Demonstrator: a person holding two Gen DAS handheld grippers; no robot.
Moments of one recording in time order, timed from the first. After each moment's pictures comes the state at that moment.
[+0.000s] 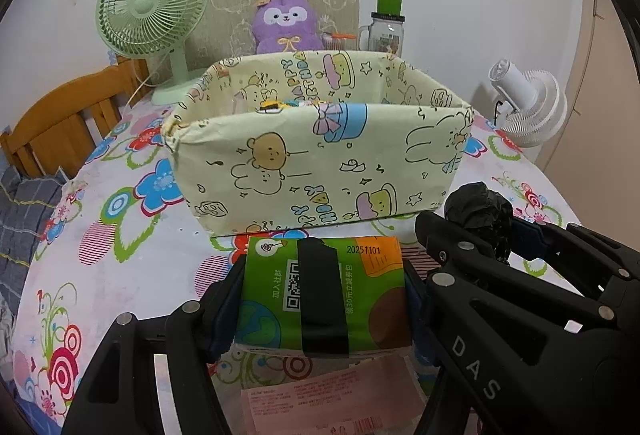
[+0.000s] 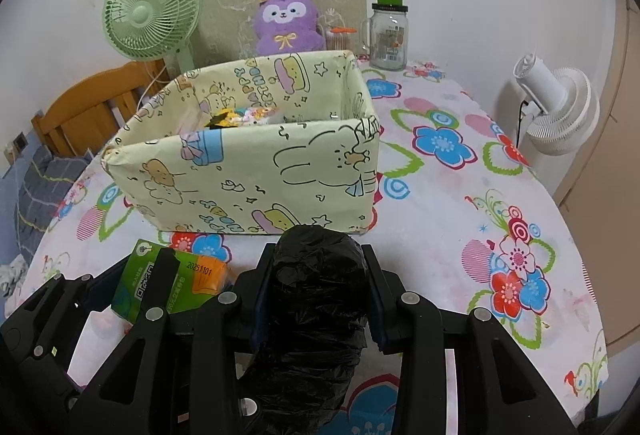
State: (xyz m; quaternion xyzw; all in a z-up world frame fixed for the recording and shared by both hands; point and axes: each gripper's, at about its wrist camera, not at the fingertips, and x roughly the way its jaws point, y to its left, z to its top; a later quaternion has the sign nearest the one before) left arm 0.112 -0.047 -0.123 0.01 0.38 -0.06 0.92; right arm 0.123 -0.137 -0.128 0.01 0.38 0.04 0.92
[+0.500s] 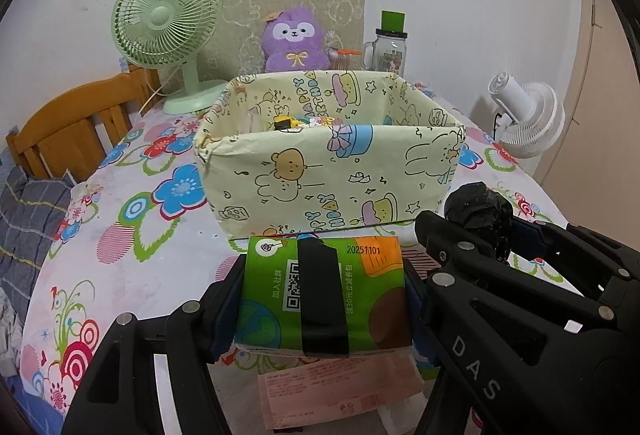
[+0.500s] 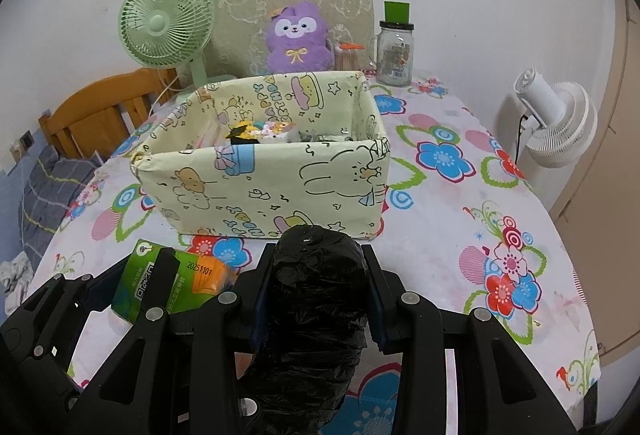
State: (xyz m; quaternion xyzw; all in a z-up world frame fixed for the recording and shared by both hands) left arm 0.095 -0.037 -0.109 0.01 0.36 -0.05 0.93; right arm 0.107 -0.128 -0.112 0.00 0.36 0.05 0.93
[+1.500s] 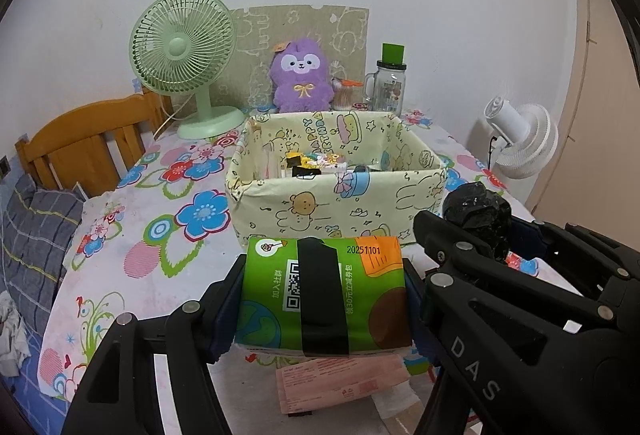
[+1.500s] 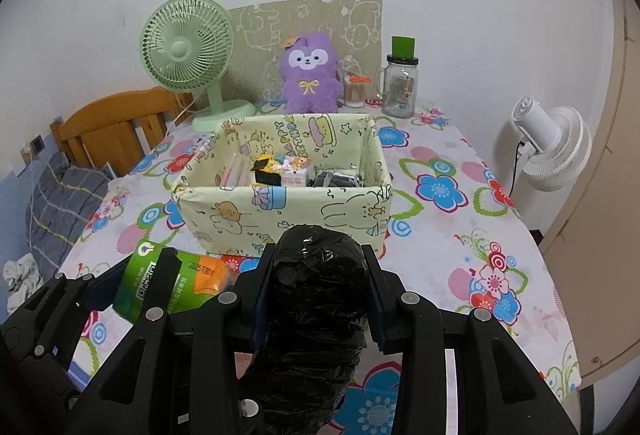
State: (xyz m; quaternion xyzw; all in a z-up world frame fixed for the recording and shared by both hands) left arm 0.072 -0.031 -0.074 0.00 0.32 -0.05 0.95; right arm 0.085 -0.120 -0.072 0.00 0.33 0.06 0.94
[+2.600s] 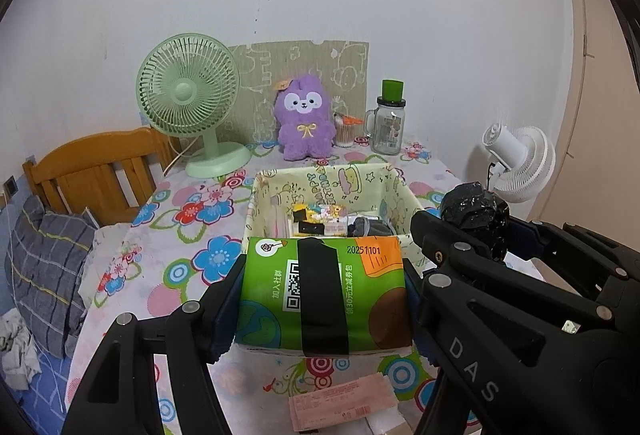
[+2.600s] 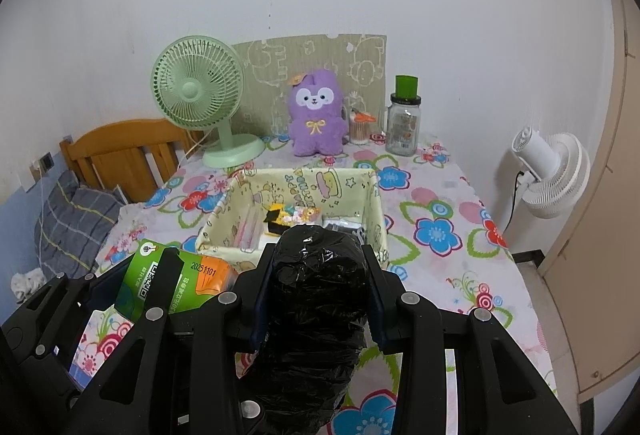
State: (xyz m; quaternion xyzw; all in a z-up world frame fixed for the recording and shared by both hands) left arm 0.073 -0.031 -0.021 0.01 0.29 -0.04 0.96; right arm 0.086 -0.122 -0.019 0.00 0.29 0.07 0.95
